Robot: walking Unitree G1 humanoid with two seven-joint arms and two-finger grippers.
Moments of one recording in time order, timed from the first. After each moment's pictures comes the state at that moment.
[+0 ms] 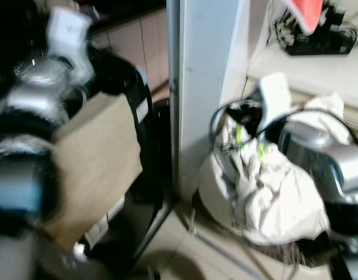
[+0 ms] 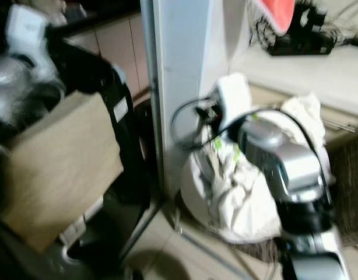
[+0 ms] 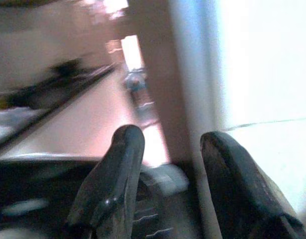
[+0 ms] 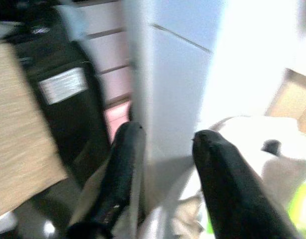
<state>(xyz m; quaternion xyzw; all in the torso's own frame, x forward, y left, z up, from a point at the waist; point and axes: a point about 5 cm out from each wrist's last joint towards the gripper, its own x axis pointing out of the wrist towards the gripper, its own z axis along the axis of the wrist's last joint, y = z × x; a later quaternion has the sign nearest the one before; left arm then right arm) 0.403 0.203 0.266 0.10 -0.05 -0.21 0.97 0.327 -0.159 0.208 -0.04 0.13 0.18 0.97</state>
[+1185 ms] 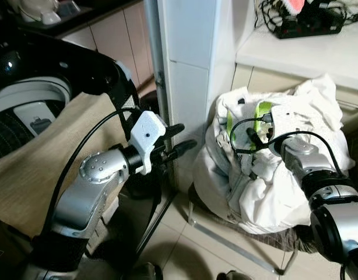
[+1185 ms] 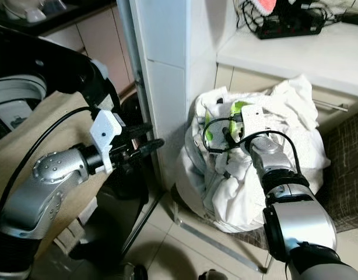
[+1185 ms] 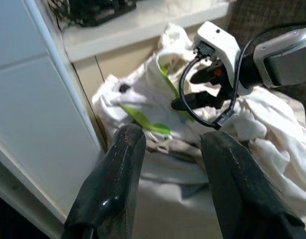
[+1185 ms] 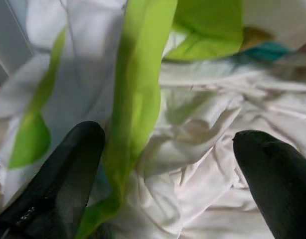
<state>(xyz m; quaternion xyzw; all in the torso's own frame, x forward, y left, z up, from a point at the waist) 0.278 0.110 0.179 0.11 0.00 -0.45 0.89 0.376 -0.220 0.111 -0.09 0.21 0.03 0.97</state>
